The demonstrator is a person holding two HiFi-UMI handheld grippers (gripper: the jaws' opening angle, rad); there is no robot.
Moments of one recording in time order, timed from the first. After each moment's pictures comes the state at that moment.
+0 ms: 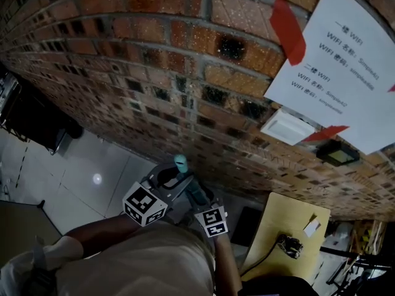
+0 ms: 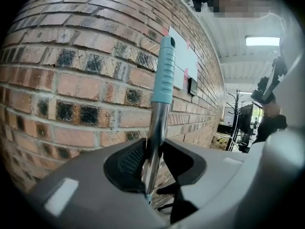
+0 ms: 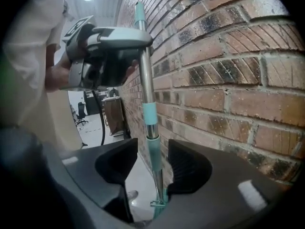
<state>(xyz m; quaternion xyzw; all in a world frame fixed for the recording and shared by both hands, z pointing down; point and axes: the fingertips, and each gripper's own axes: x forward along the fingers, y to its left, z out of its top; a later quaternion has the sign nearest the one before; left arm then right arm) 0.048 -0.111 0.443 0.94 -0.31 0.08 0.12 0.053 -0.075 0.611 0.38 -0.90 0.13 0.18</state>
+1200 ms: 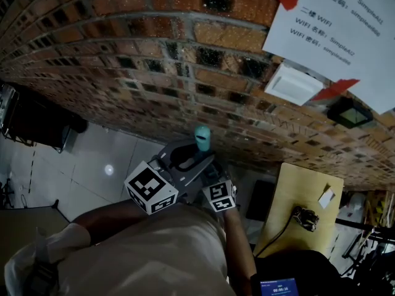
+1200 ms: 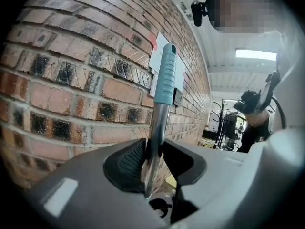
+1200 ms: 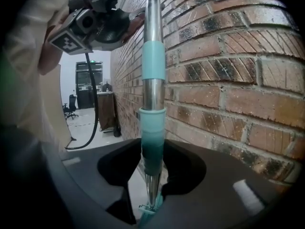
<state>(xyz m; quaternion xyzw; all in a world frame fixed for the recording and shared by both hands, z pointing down) 0.087 -0.089 0.389 0.96 -0.24 0.05 0.12 0.059 -0.085 0.631 0.42 -0.88 0.10 0.20</state>
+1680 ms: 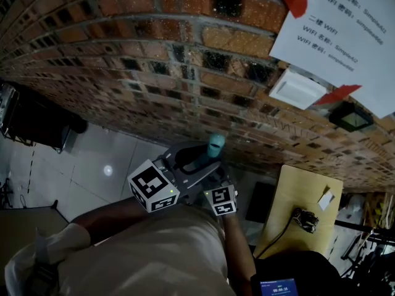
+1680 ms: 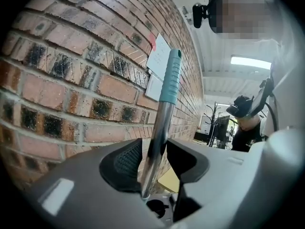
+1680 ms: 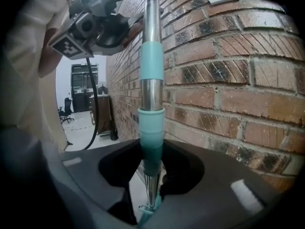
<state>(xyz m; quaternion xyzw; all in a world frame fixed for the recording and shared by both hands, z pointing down) 0.091 -0.083 0.390 0.97 -0.19 0.04 0.13 0.062 -0.082 0.625 0.45 -0.87 0.10 0.18</state>
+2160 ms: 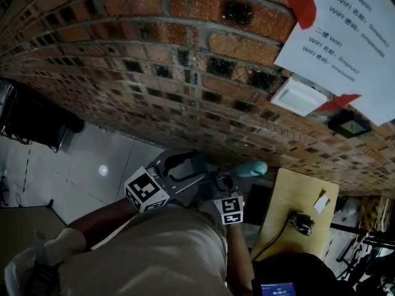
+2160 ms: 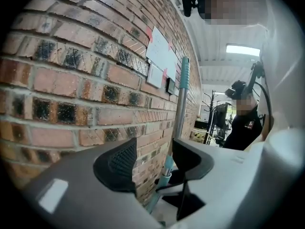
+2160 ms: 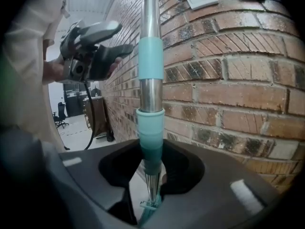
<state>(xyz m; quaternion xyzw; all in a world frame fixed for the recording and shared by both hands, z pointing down) 0.056 -0.075 0.444 0.97 -0.18 0.09 0.10 0.103 -0.061 0.628 0.48 -0.85 0.13 0.18</state>
